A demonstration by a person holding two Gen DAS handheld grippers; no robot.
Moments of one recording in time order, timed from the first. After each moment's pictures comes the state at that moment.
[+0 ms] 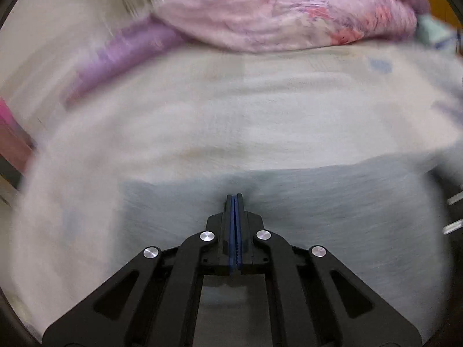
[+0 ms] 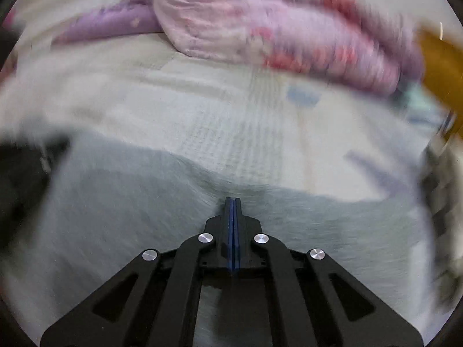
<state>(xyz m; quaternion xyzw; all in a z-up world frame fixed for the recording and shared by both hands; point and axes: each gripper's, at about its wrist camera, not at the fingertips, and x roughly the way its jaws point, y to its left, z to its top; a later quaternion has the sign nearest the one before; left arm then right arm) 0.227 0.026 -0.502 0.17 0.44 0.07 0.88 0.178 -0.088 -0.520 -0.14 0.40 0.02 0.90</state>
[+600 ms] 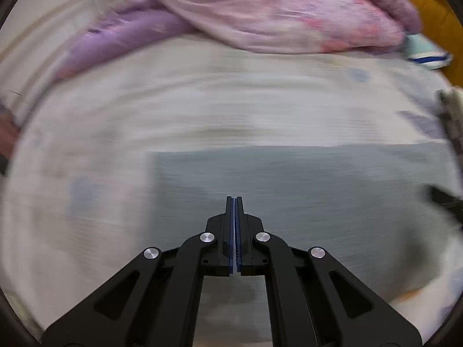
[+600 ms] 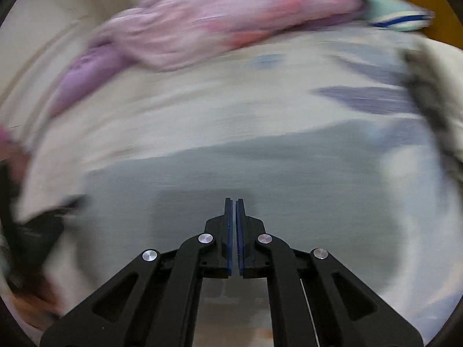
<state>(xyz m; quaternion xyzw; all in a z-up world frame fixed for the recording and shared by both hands) 0.198 0.048 -0.440 0.06 0.52 -0.03 0.85 0.166 -0.117 -0.455 0.16 0.51 0.08 0.84</state>
